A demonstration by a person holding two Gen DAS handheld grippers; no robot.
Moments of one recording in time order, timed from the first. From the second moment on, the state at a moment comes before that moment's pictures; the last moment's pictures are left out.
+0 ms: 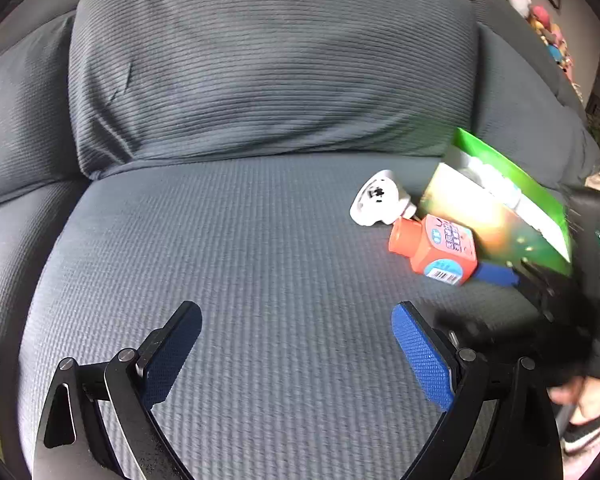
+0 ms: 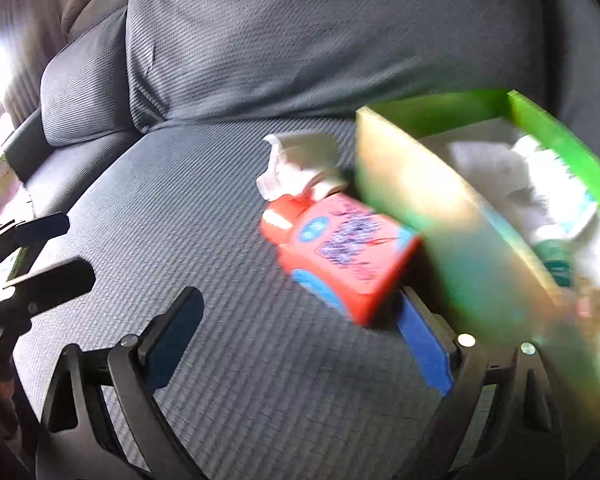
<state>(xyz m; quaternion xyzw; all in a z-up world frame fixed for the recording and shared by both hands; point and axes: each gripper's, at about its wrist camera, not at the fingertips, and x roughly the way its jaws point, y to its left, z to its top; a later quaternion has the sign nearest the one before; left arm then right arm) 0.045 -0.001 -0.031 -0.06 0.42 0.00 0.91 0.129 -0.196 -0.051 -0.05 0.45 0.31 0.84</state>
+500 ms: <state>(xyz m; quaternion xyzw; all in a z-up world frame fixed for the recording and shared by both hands) 0.106 -0.019 -0.045 -0.12 0.45 -0.11 0.88 0.128 -0.164 -0.054 -0.12 0.43 0.29 0.85</state>
